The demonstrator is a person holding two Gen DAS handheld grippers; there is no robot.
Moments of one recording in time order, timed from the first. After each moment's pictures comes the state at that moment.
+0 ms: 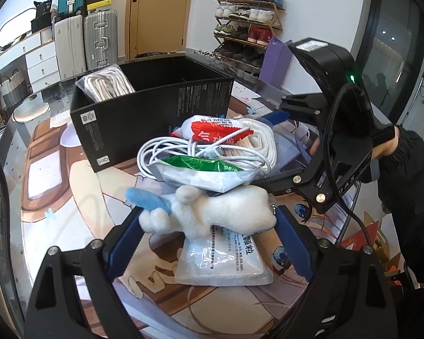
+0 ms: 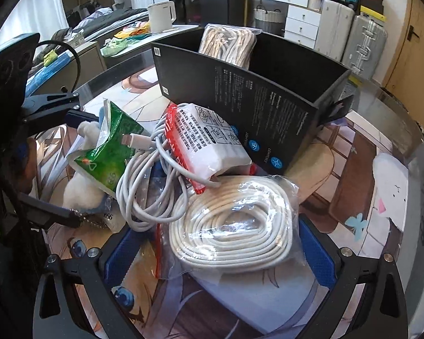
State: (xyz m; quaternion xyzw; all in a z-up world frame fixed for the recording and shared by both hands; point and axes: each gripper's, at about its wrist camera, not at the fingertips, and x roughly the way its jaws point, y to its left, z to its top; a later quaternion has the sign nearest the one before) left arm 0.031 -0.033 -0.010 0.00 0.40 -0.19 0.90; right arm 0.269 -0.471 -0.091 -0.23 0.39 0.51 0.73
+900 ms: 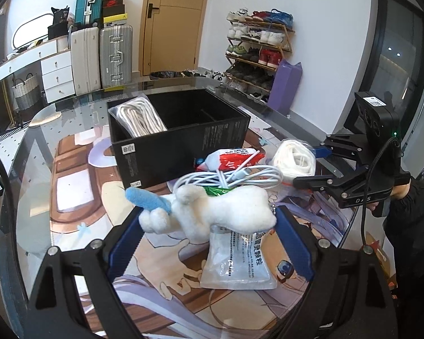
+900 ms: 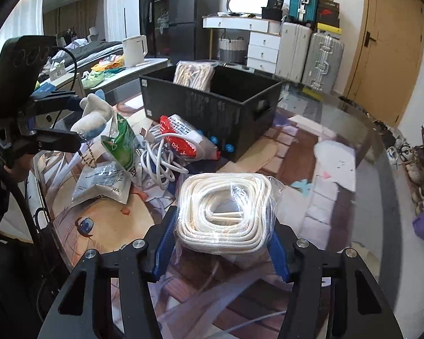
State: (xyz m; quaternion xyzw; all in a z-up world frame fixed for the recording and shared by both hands) left arm 0.019 -0.005 0.018 -0.02 0.35 -0.17 0.92; right arm 0.238 -0.551 -0.067 -0.17 0.32 0.45 0.81
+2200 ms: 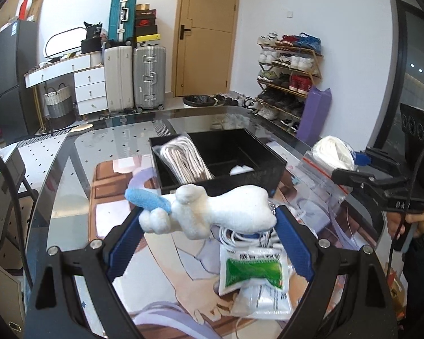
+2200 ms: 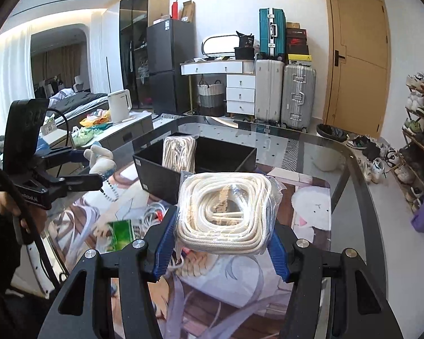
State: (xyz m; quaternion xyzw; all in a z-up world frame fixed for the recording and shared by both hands) left arm 0.028 0.010 0.044 -0.03 0.30 -0.08 0.95; right arm 0.239 -0.559 -0.008 -0.08 0.25 0.43 0.87
